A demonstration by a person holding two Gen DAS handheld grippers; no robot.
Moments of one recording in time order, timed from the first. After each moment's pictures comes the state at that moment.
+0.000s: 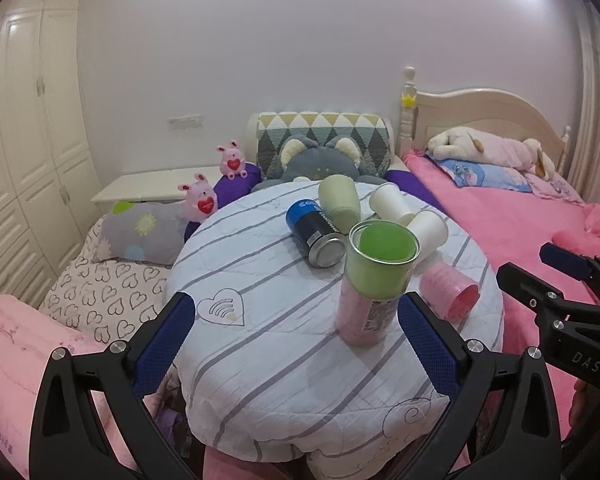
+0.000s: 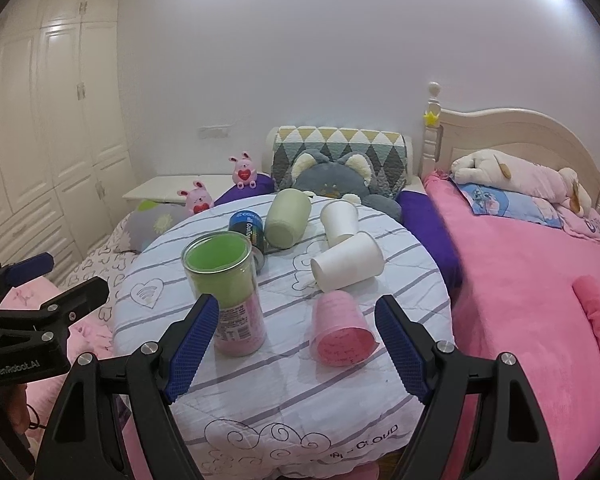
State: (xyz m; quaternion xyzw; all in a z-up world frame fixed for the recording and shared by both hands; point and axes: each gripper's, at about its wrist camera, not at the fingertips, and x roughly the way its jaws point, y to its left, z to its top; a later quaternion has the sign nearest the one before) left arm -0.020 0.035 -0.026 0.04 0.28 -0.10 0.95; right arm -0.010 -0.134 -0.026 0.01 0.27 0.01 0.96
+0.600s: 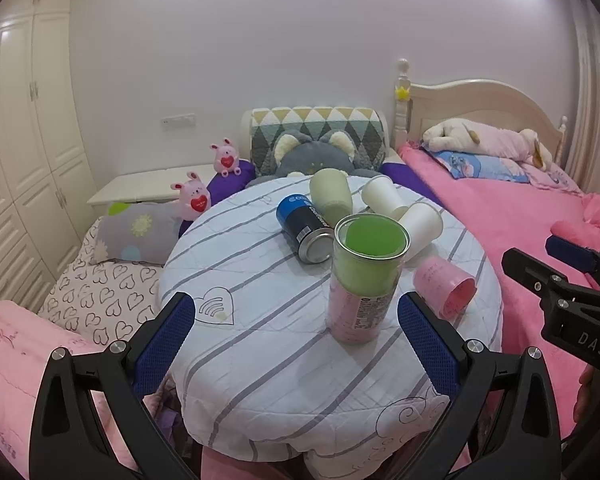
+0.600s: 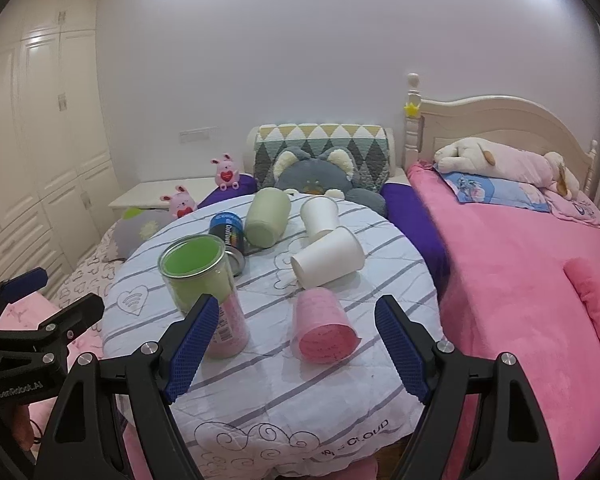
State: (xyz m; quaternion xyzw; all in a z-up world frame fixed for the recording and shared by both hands) left arm -0.018 0.025 -0.030 0.05 0.29 -0.10 0.95; right arm -0.011 -0.150 -0.025 0.03 0.28 -0.02 0.96
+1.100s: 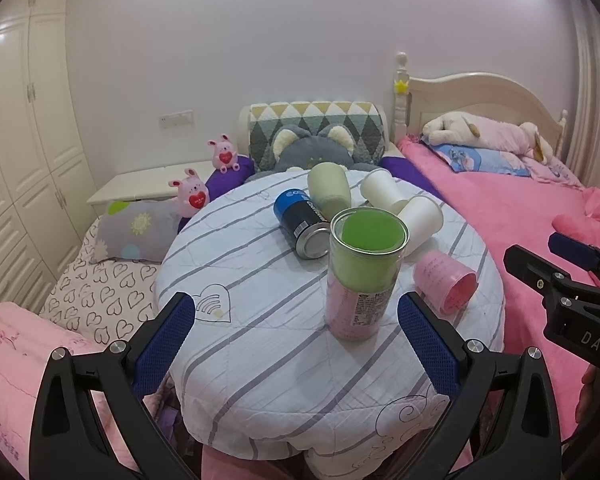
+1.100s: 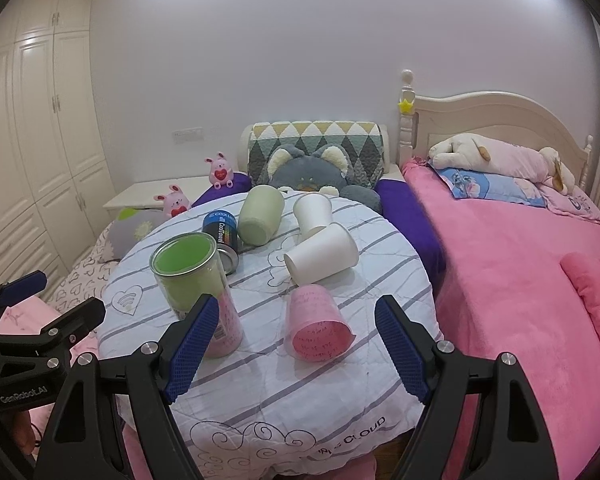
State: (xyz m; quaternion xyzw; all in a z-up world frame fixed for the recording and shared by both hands) left arm -0.016 0.021 -0.034 0.06 0.29 -0.10 0.95; right arm -0.010 -0.154 -0.027 0.04 0.28 -0.03 0.96
